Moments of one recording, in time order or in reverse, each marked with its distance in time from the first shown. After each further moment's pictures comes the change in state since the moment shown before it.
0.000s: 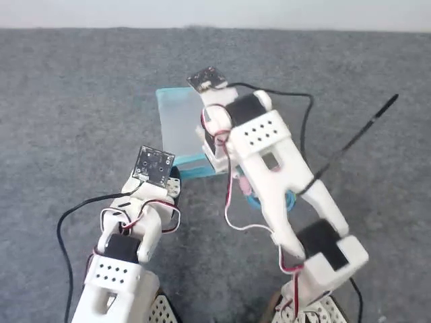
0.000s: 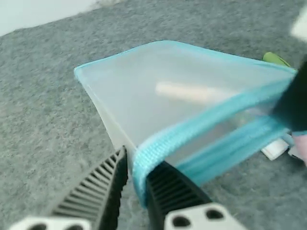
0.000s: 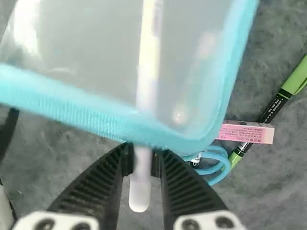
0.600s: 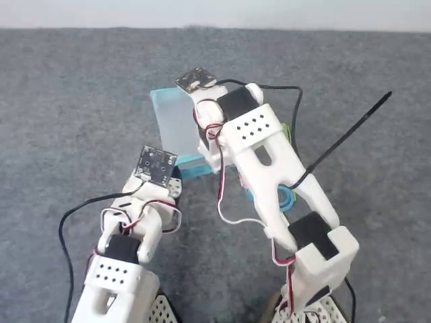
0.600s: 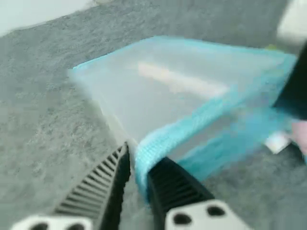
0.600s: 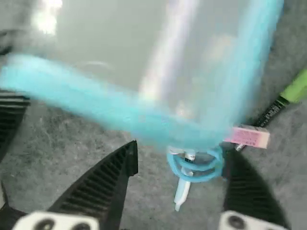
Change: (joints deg) left arm 0.2 0.0 -0.1 -0.2 -0.4; right arm 0.1 3.5 -6.7 5.8 6.2
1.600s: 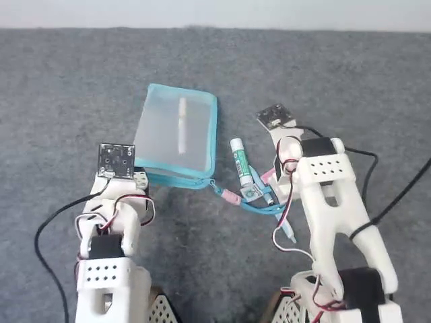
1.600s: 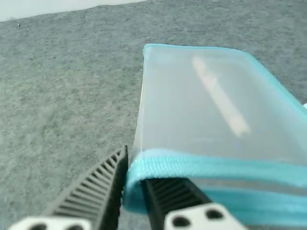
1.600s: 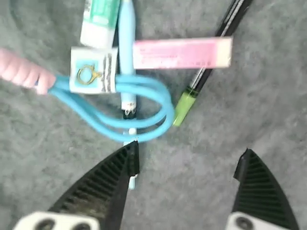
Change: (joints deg) left arm -16.9 0.0 0.1 -0.2 -0.4; right arm 21.5 -28.7 54.2 -25.4 12.9
